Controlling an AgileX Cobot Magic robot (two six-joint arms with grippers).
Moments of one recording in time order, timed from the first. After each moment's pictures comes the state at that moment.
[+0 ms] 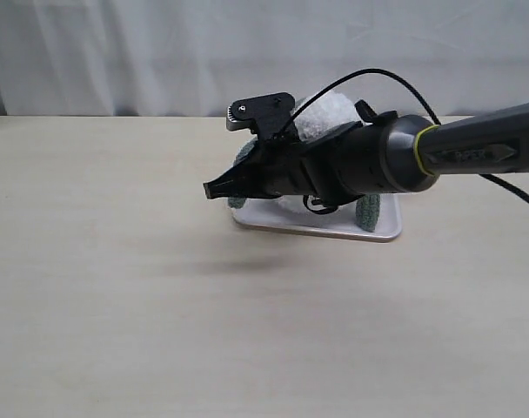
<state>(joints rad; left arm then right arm) -0.07 0.00 0.00 -0.04 0.33 0.11 0.57 2.09 -1.32 1.43 -0.03 -1.31</state>
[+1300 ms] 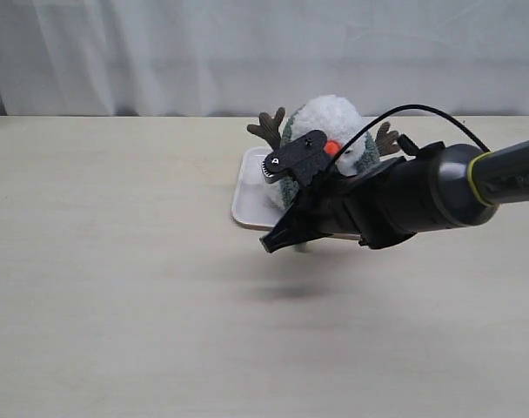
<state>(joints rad) -0.07 0.00 0.00 -0.04 0.33 0.11 0.55 1.97 -1.05 1.42 -0.17 -1.54</state>
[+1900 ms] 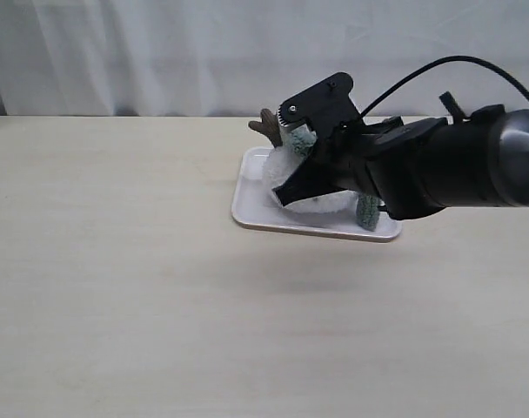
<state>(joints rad) -0.07 0.00 0.00 -0.04 0.33 0.11 0.55 1.82 -1.05 1.42 -0.28 -1.58</state>
